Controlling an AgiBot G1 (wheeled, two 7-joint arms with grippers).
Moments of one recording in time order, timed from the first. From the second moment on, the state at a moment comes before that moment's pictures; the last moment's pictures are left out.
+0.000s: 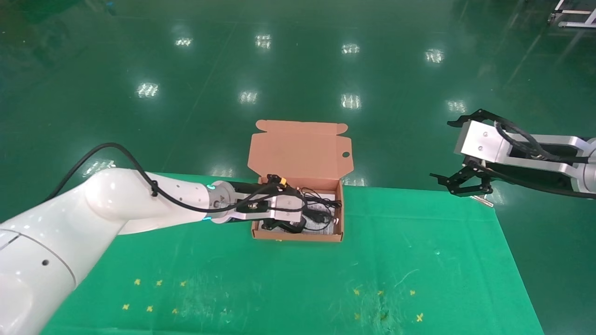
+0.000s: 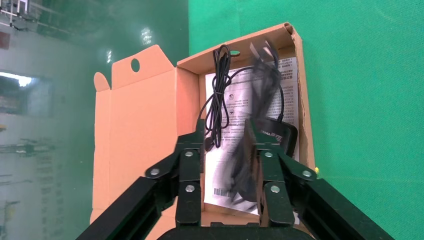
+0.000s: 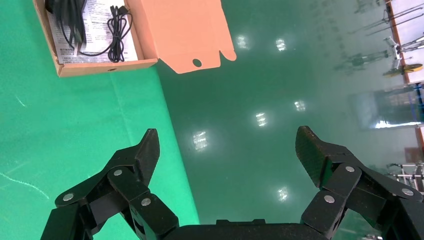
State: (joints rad) left arm -1.57 1.37 1.03 -0.46 1.43 0.71 0.53; right arm 1.65 -0.57 -1.02 1.23 -1.51 -0.75 0.17
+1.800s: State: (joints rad) left arm -1.39 0.92 0.62 -0.93 1.05 1.12 0.13; right arm 1.41 -0.60 -0.64 1.25 -1.15 -1.13 0.16
